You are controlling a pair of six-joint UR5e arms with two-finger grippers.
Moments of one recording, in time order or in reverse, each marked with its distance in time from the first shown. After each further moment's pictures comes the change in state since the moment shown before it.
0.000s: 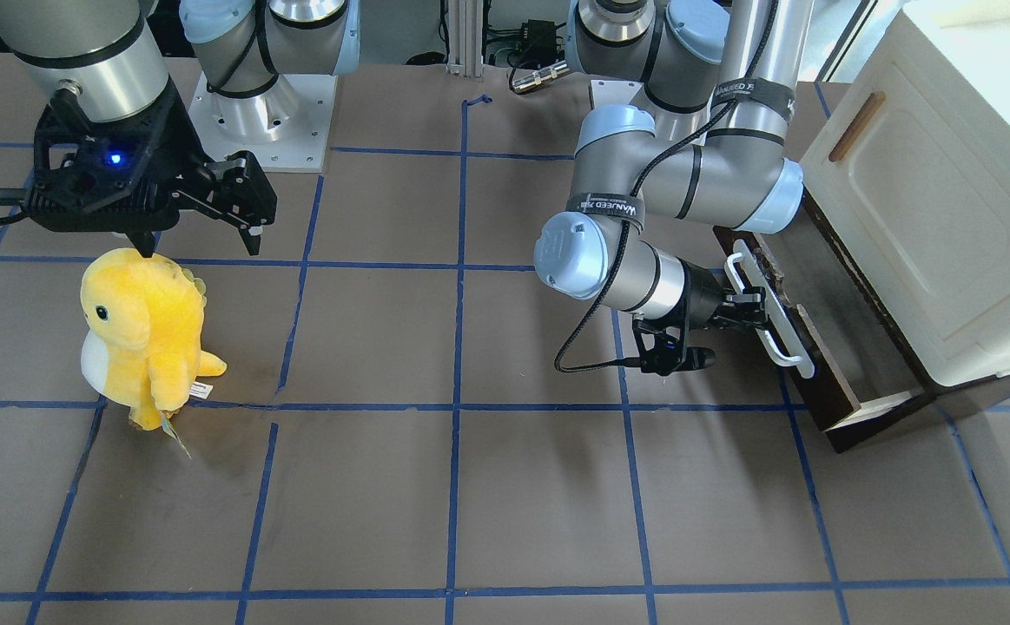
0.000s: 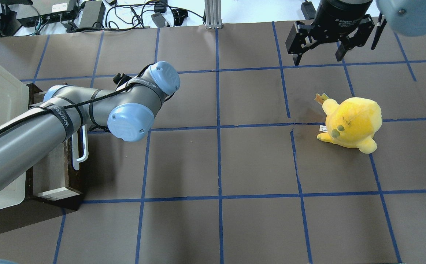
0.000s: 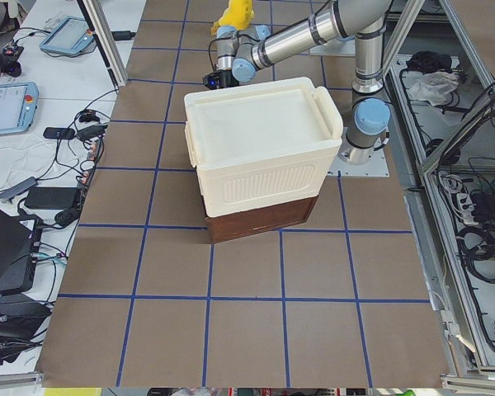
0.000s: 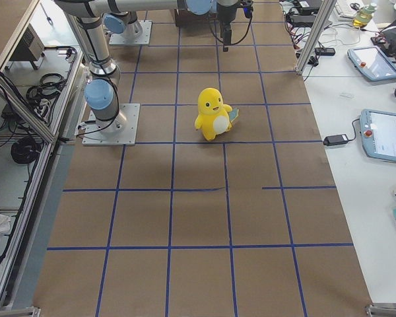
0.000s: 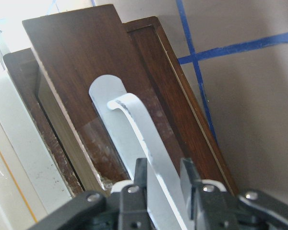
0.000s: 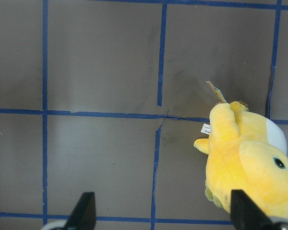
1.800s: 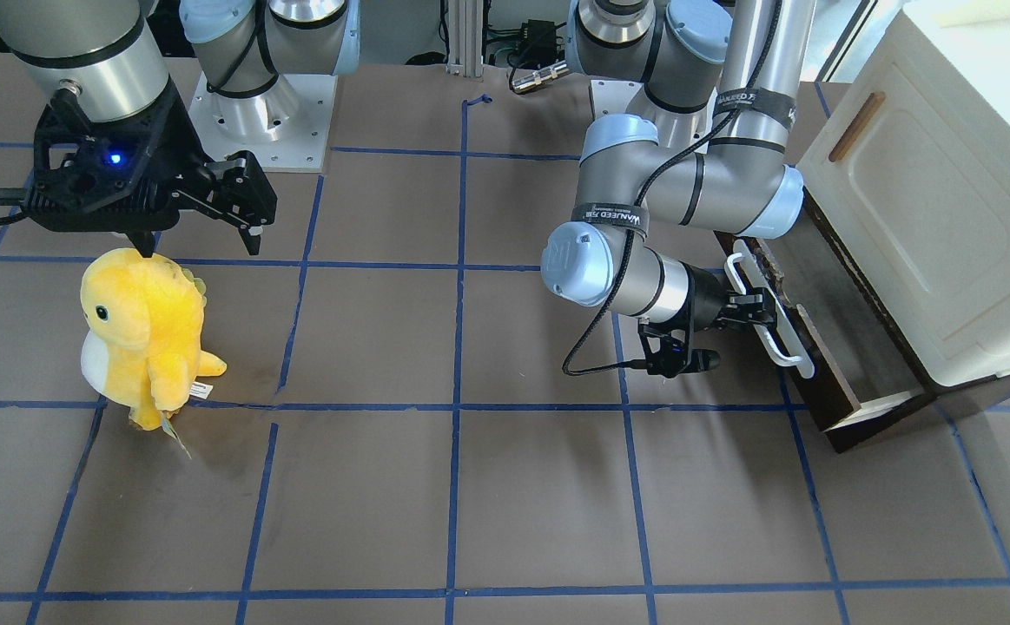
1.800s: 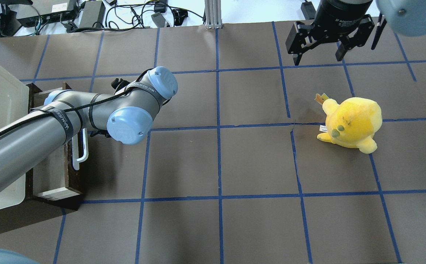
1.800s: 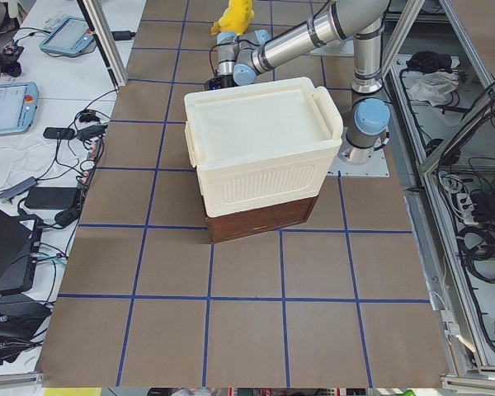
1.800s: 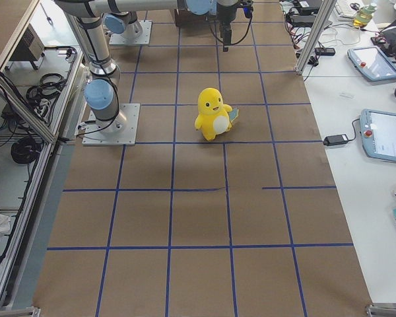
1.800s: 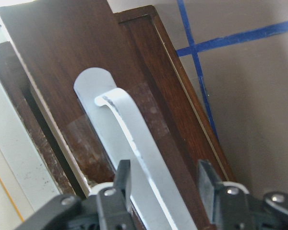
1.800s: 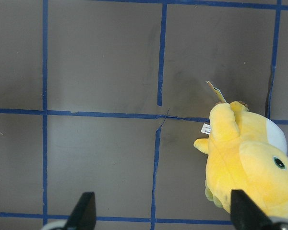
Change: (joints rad) left arm 0.016 -0.011 -0.026 0.010 0.014 -0.011; right arm 0.000 0.000 0.000 0.000 0.000 0.000
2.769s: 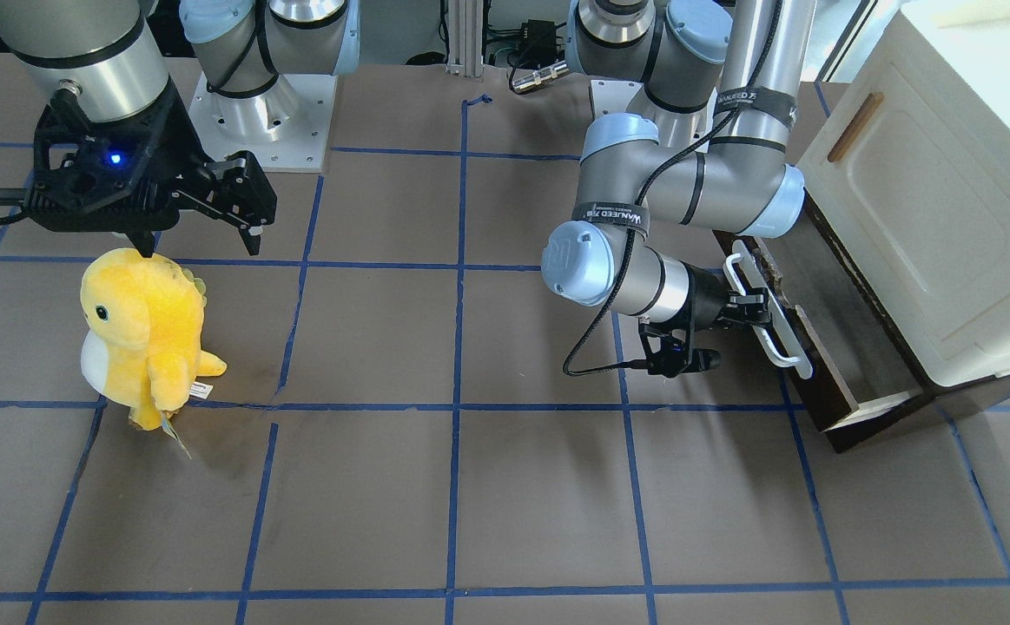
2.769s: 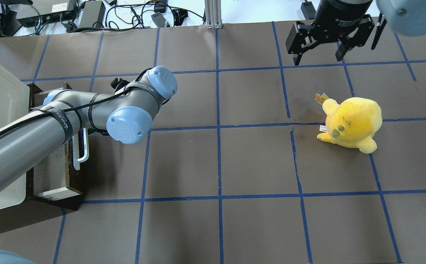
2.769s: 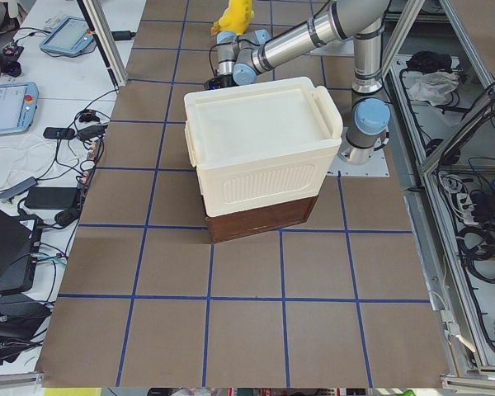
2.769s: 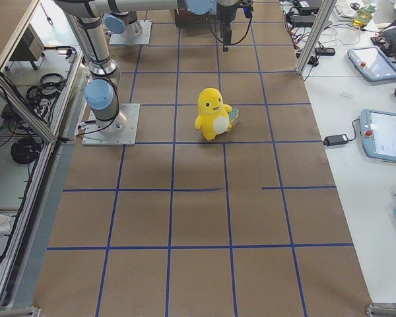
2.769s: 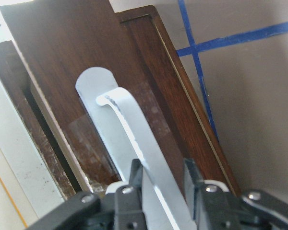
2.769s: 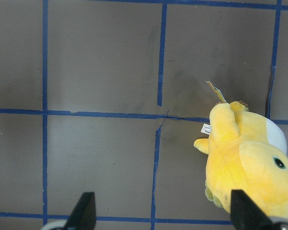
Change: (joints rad) left arm 0.000 0.001 0.004 0.000 -0.008 -0.005; right arm 0.000 0.000 0.000 0.000 0.000 0.000
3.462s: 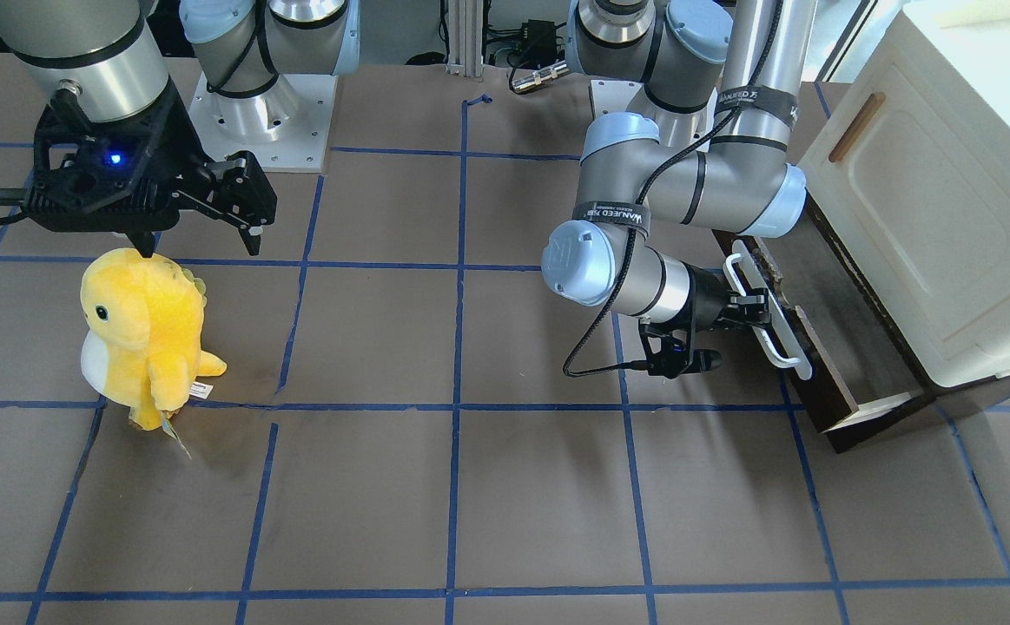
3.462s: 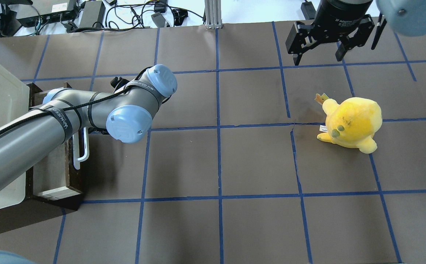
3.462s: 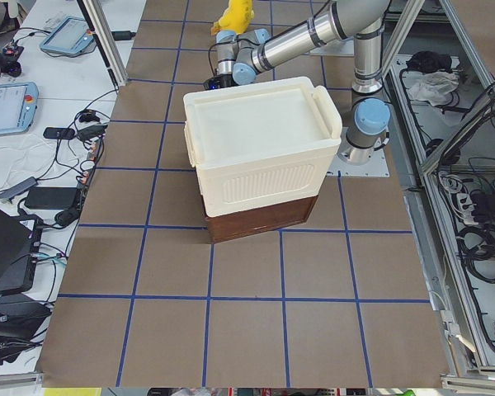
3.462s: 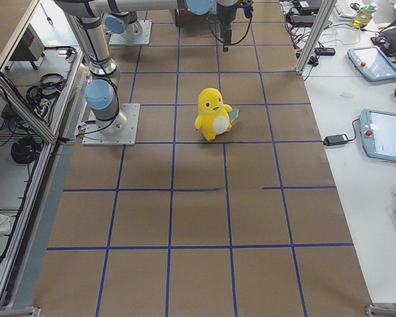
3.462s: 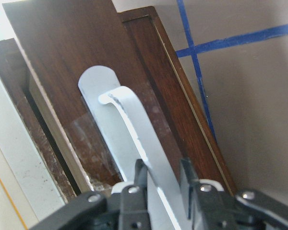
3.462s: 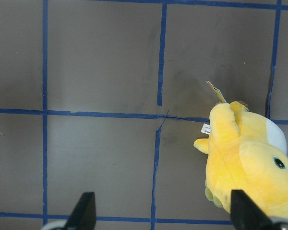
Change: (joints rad) left arm 0.000 0.002 0.007 -0.002 -0.005 0.000; right arm 0.000 0.000 0.000 0.000 0.000 0.000
